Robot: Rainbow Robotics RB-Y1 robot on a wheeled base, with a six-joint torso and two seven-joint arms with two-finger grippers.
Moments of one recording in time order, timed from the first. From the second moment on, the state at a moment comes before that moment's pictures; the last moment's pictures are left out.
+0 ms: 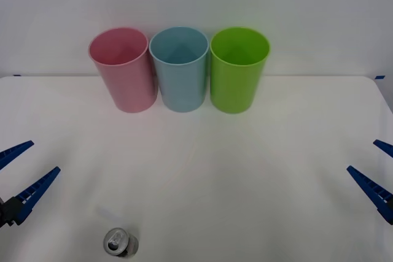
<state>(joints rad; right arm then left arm) 0.35 -0.40 -0.52 -1.66 0.96 -1.22 0.00 0.35 0.40 0.52 -1.66 -0.96 -1.22 0.00</state>
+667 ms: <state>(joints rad) 0.35 -0.40 -0.52 -1.66 0.96 -1.22 0.00 0.35 0.39 0.49 -1.67 -0.95 -1.23 -0.02</state>
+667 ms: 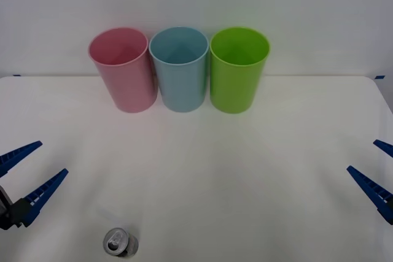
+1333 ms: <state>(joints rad) 0.35 -0.40 -0.52 -1.66 0.96 -1.22 0.00 0.34 0.66 0.45 -1.60 -1.00 -1.30 -0.03</state>
